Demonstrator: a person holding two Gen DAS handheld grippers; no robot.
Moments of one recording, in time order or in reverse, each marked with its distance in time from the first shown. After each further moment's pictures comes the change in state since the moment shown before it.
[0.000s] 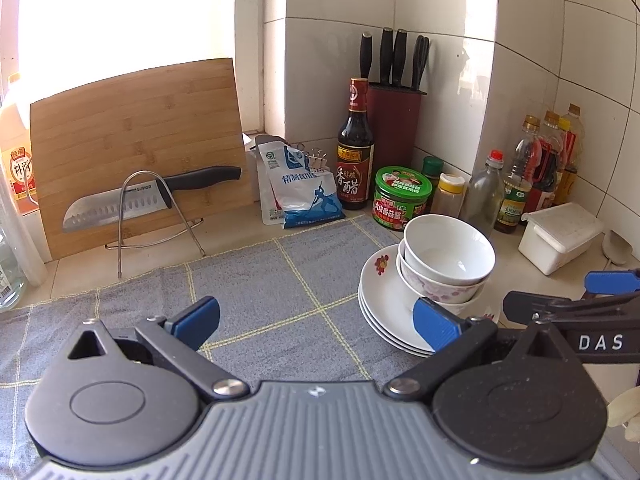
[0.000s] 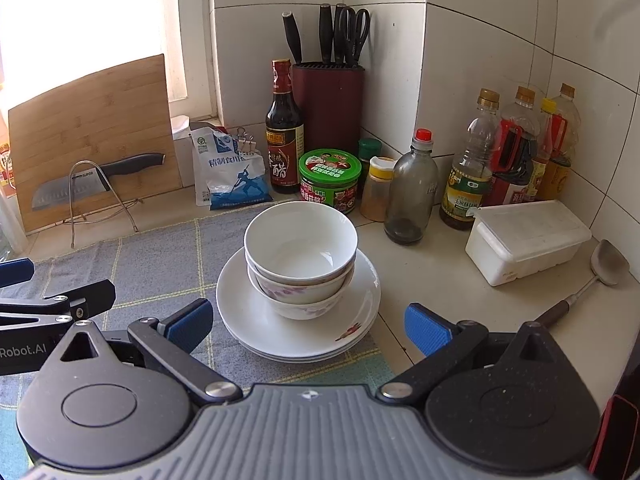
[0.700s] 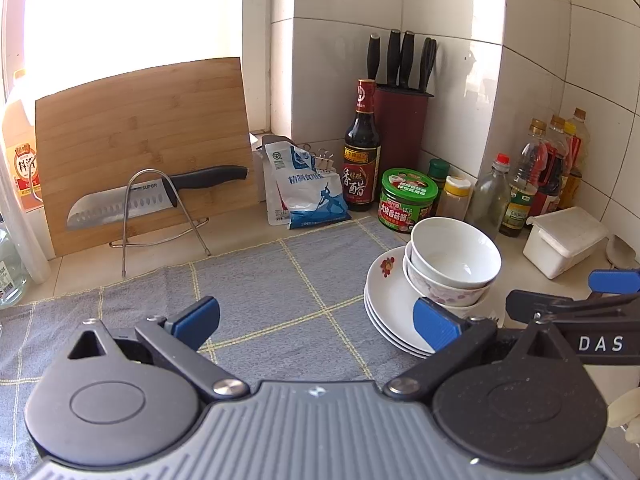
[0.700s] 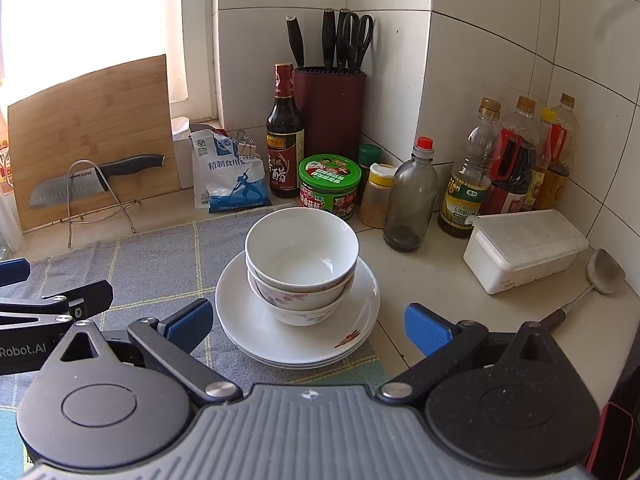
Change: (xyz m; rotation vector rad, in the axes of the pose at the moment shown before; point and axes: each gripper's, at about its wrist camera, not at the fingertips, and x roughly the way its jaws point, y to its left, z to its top) left arm 0.000 0.003 0.001 -0.011 -0.002 0.008; right arm 0.000 0.006 0.004 -0.017 -0.009 -0.015
